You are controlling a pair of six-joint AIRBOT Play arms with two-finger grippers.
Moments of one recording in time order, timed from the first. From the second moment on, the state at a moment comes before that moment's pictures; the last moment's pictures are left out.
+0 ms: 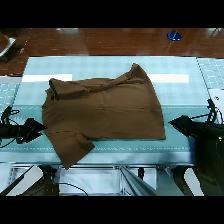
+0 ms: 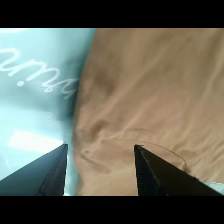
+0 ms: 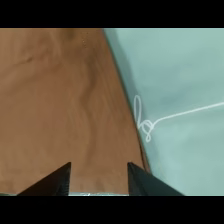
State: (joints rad) left arm 0.74 -1.06 0.52 1.01 -1.25 -1.22; right arm -0.49 -0.75 0.40 -0.87 1.16 1.32
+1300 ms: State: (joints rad) left arm 0.62 -1.29 0.57 0.96 -1.23 -1.15; right arm -0.51 -0.74 0.39 -0.87 1.13 1.30
